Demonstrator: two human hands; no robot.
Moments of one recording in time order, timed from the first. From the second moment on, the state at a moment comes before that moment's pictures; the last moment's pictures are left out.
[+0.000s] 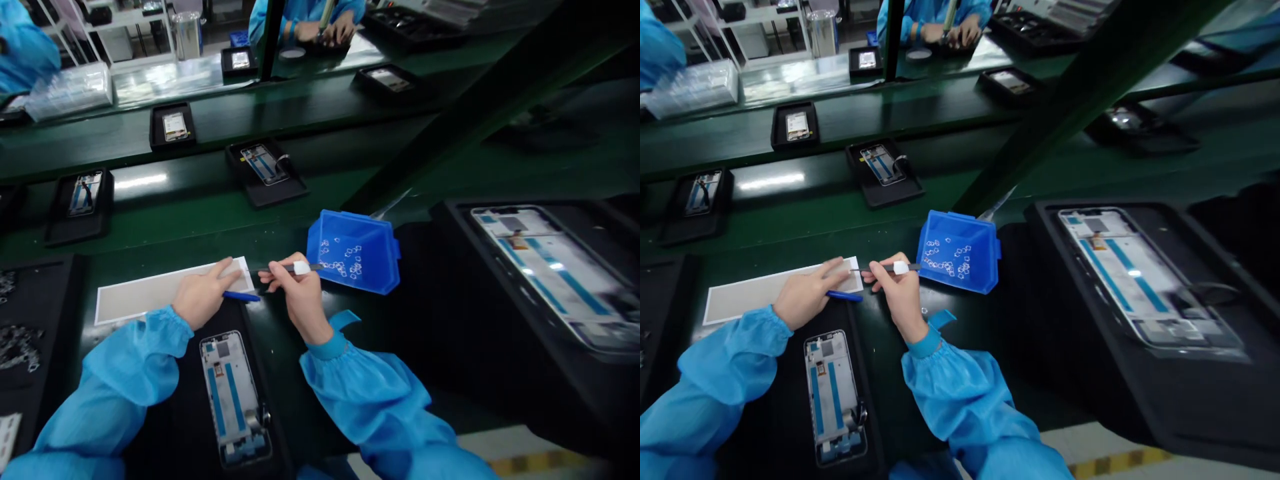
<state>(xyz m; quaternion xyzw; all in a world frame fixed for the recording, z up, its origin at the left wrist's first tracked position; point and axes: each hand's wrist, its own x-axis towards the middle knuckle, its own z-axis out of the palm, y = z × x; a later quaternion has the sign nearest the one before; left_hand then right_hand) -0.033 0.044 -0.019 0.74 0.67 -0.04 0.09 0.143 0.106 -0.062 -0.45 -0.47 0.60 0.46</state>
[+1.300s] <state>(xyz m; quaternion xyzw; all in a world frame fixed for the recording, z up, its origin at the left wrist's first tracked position) -0.020 -0.014 -0.022 0.62 0.74 -0.03 0.27 0.159 0.012 -0.077 -0.46 -0.60 0.57 0.33</state>
